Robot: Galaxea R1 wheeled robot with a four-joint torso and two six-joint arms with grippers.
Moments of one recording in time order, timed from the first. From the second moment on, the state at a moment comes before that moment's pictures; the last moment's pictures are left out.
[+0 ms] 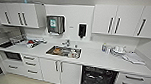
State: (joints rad) left arm 1.52 2.86 -2.51 0.04 -0.05 -0.08; right arm -1.54 2.98 -2.81 -1.08 0.12 1.31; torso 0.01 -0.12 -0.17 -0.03
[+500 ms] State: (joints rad) left arm 1.52 2.86 -2.51 0.04 -0.05 -0.08; right arm -1.55 3.02 -2.80 -0.80 -0.07 1.12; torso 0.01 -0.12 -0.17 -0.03
